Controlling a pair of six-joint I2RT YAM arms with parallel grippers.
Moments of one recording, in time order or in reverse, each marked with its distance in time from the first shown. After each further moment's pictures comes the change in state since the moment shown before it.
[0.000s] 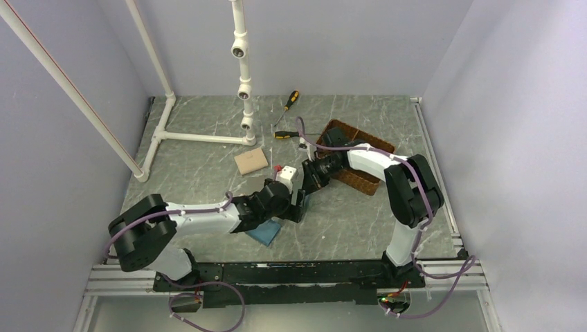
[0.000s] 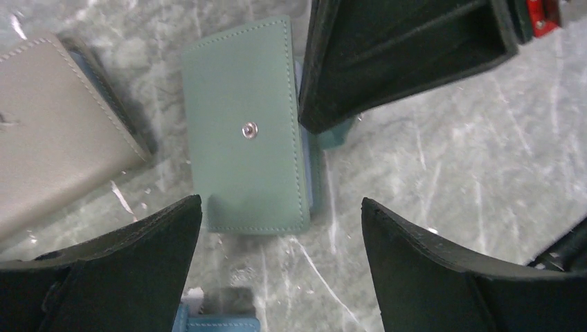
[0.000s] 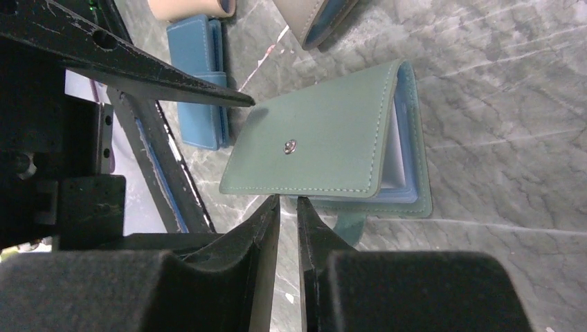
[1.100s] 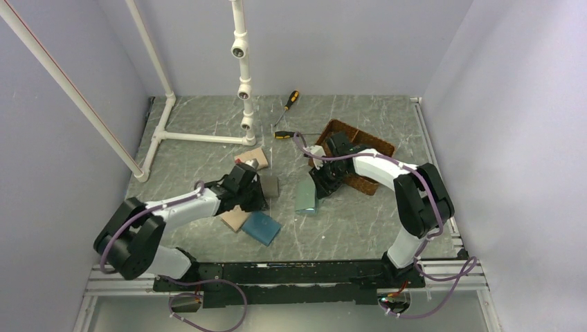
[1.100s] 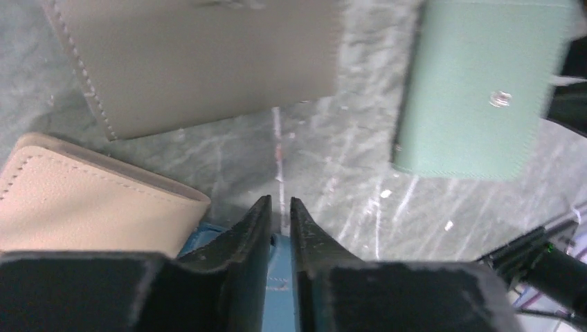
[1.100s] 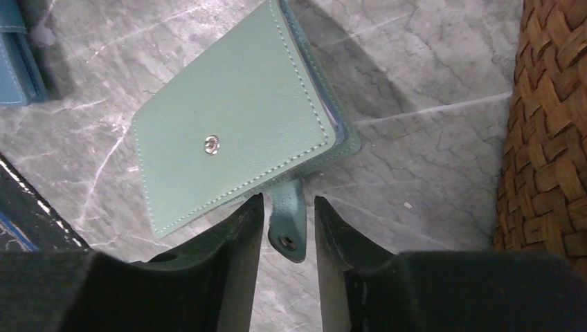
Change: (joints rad) left arm 0.375 -0.027 -0.017 -0.310 0.311 -0.228; right arm 0.004 -0.105 -0.080 -0.048 0.413 -0.198
